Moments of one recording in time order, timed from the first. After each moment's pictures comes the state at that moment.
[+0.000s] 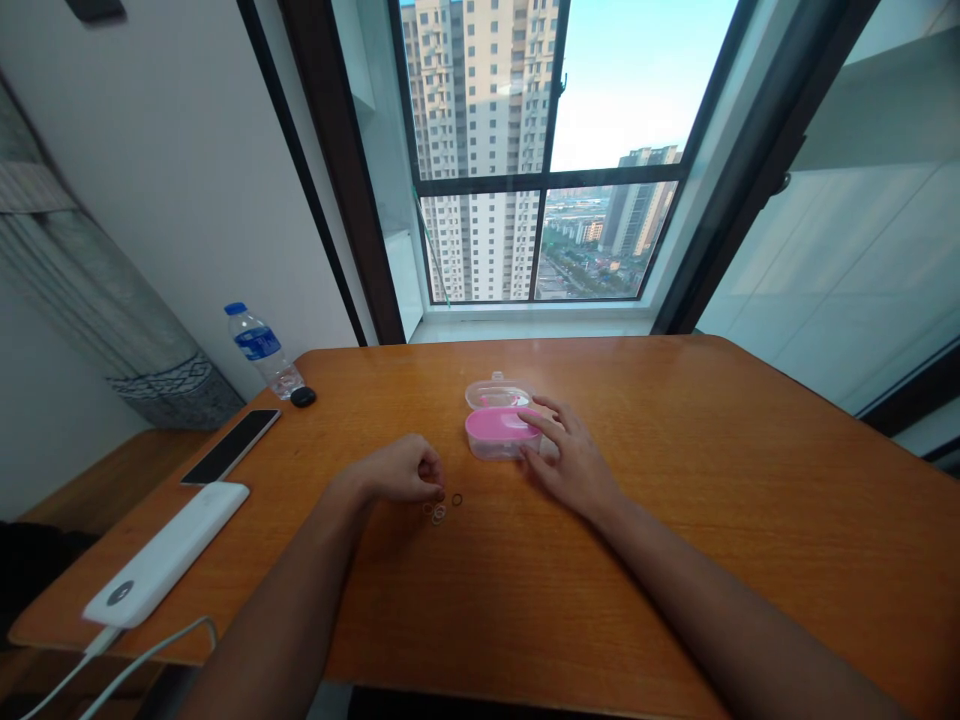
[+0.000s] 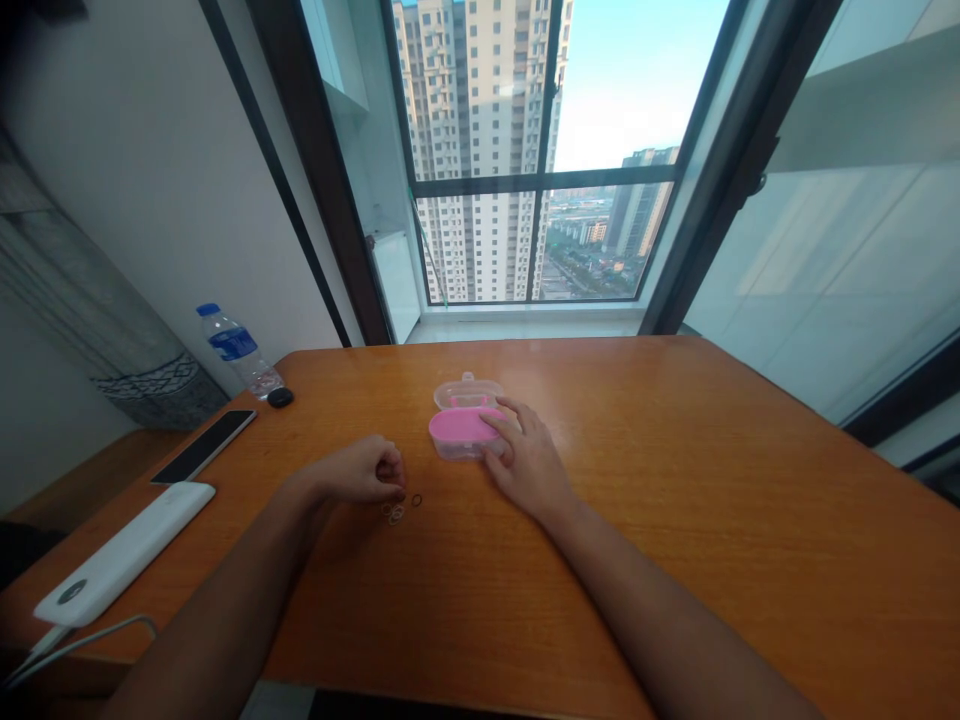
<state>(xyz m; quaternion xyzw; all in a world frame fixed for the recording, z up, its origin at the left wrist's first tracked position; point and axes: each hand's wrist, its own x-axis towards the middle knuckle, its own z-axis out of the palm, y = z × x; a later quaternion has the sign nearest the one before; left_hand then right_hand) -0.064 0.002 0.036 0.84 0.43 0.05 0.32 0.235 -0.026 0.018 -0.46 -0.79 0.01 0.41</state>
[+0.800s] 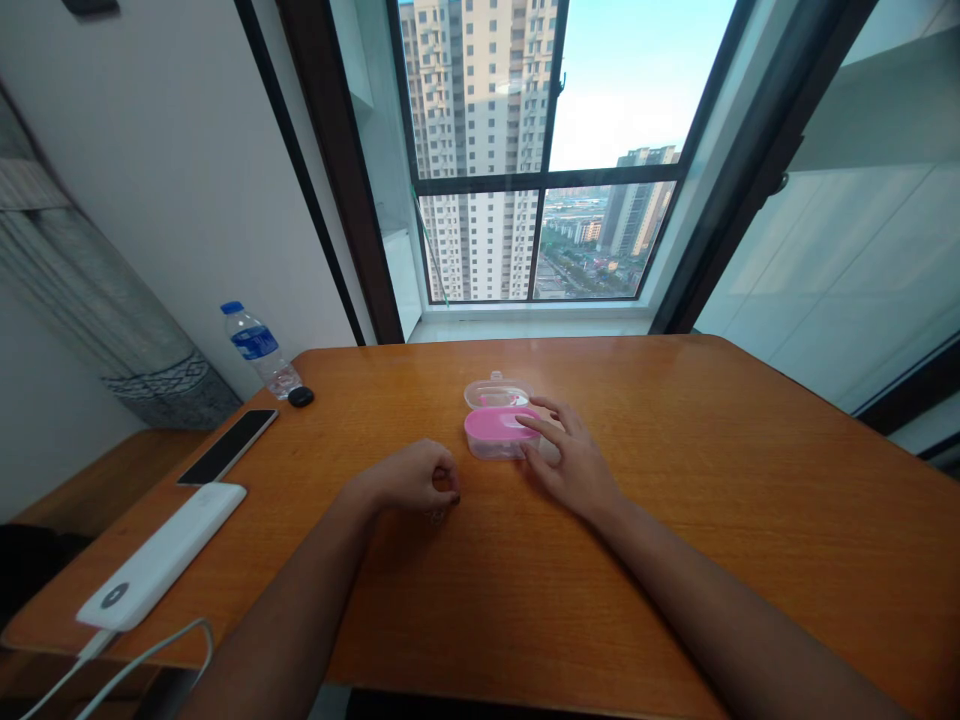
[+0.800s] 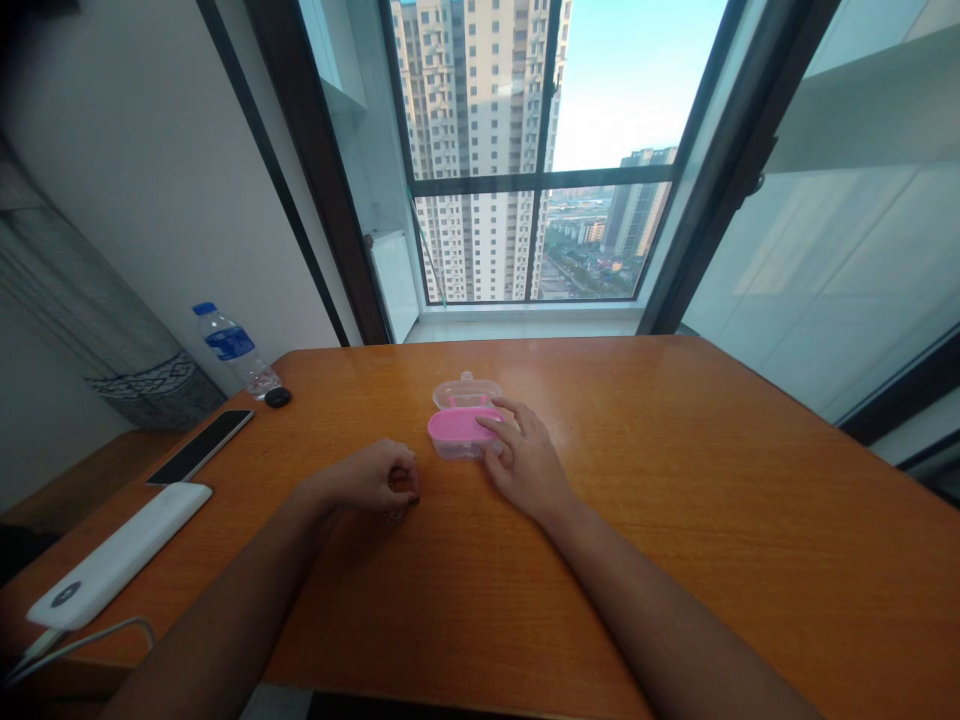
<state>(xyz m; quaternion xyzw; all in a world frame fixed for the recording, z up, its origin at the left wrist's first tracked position) -0.043 -0.007 0.036 0.87 0.38 0.07 0.29 0.235 -0.028 0.021 -0.44 -0.80 0.01 0.41</state>
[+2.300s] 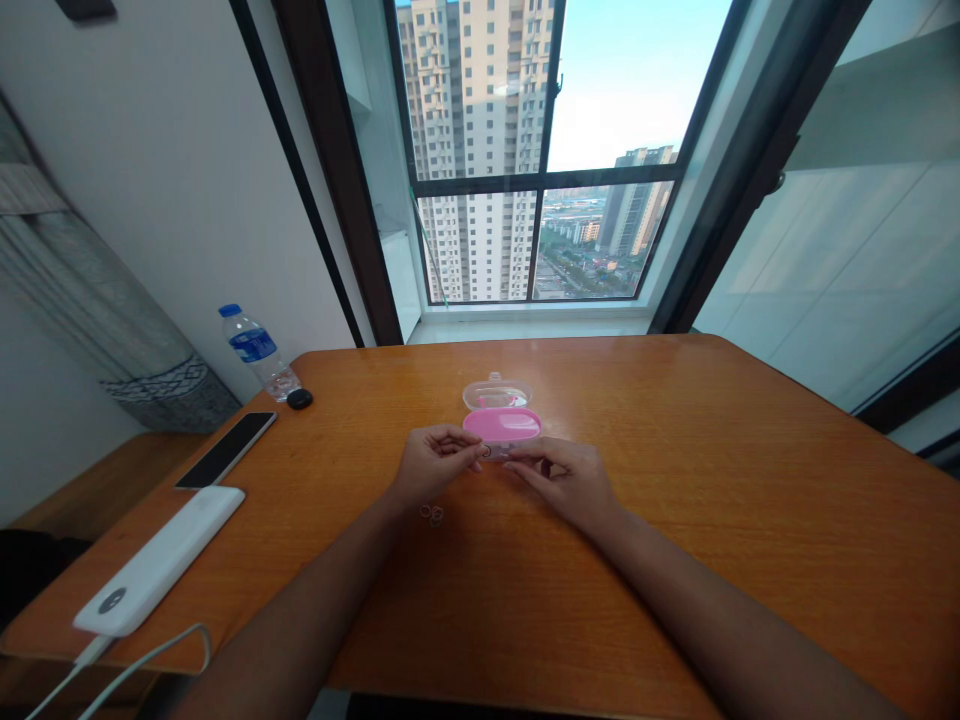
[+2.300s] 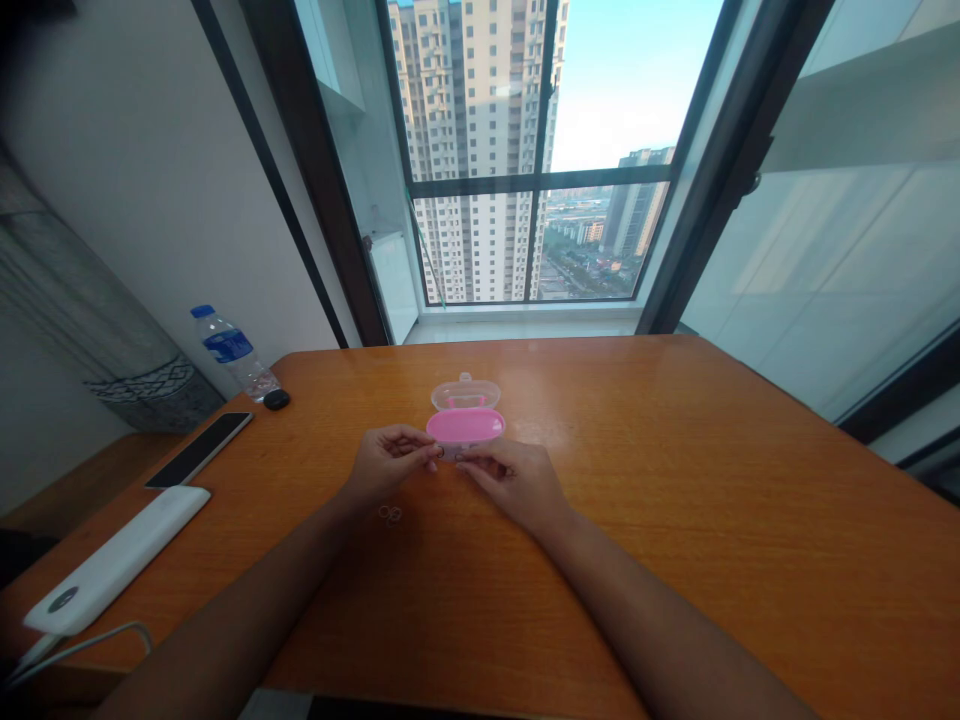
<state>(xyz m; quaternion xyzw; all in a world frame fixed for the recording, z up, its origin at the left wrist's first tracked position) 0.005 -0.019 0.028 0.58 0.36 0.51 0.52 0.224 -0.045 0.022 -0.40 -0.78 0.13 0.46</state>
